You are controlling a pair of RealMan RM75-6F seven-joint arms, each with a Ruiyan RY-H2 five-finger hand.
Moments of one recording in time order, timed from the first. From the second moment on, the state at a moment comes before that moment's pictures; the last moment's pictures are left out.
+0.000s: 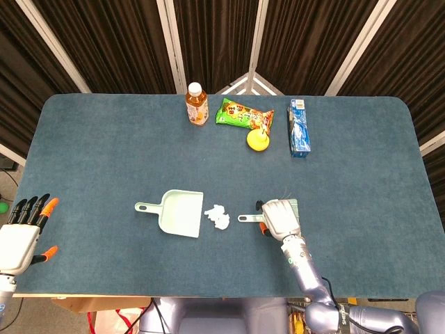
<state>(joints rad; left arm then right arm) -0.12 -1.11 0.00 -1.64 1.52 1.42 0.24 0.60 -1.68 0.18 -1.62 -0.96 1.12 -0.72</state>
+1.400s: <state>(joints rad) -0.13 -1.11 0.00 -1.64 1.52 1.41 0.24 0.64 -1.85 0.18 -1.48 -0.91 1.17 -0.73</state>
